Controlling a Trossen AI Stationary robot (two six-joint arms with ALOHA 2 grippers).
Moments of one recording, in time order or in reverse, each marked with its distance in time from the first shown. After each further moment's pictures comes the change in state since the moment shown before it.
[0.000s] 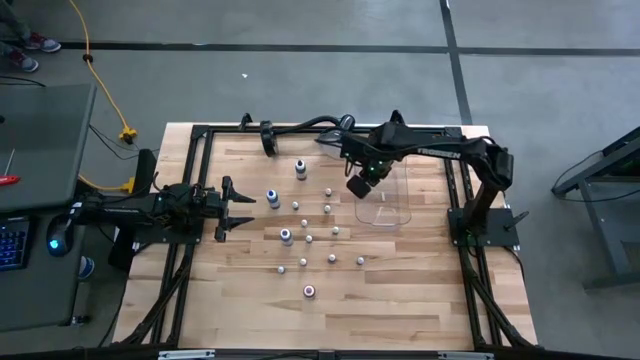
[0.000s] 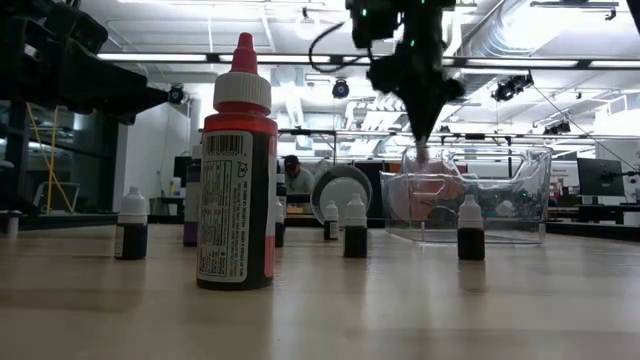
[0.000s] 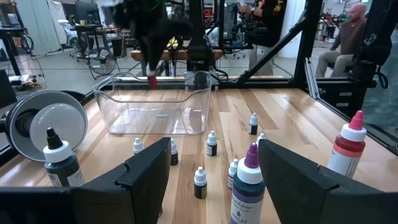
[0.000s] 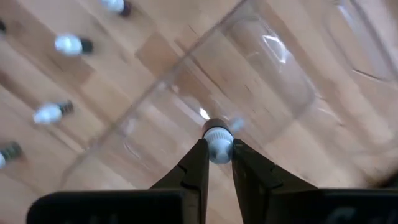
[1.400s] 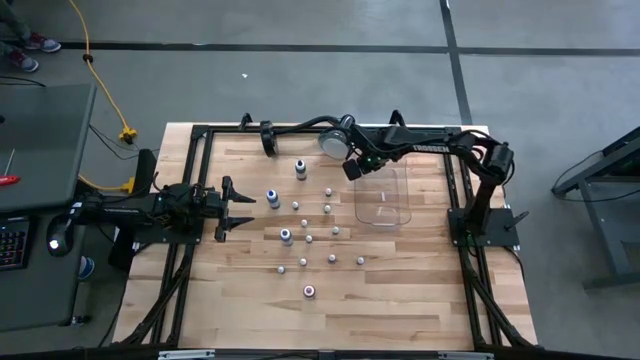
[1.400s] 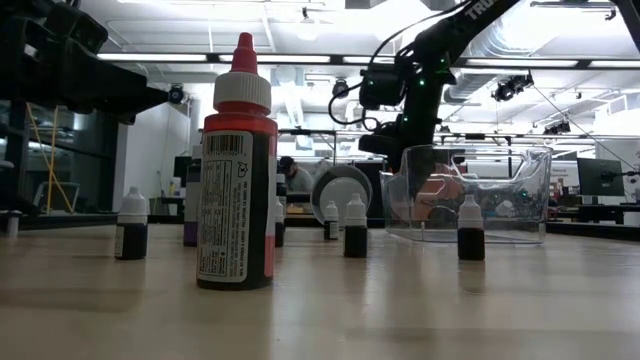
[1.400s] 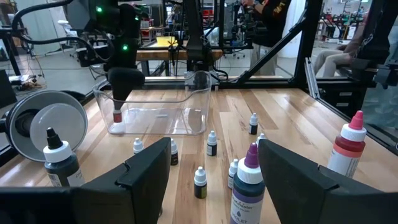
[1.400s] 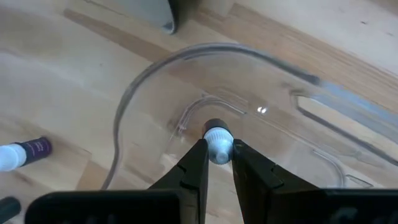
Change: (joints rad) left arm 0.000 0.000 0.000 0.000 0.000 0.000; right arm -0.182 0.026 -0.332 0.559 0.043 0.112
